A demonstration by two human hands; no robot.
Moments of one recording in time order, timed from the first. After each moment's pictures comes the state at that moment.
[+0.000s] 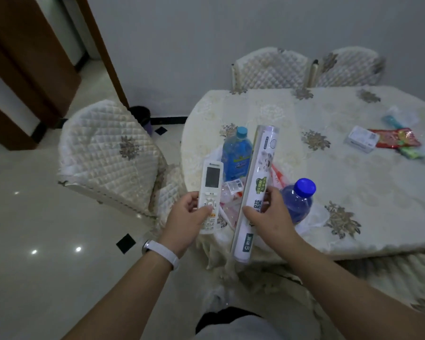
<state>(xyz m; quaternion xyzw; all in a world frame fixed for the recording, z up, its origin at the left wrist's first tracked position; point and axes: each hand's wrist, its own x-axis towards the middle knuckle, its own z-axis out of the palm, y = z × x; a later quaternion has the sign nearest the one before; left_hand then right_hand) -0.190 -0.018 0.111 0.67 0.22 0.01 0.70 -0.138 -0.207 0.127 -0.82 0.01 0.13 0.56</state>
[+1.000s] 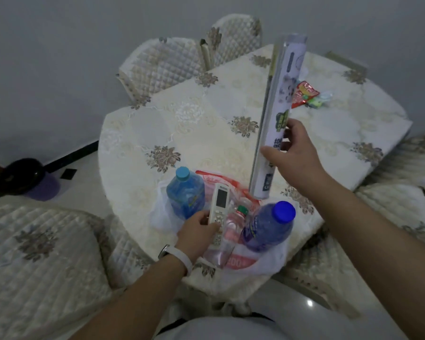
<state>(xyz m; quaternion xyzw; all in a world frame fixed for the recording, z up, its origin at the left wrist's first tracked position) -0.017 -0.041 0.064 0.79 0.05 -0.30 0.54 0.002 -0.271 0.203 -0.82 0.16 -0.11 0.54</state>
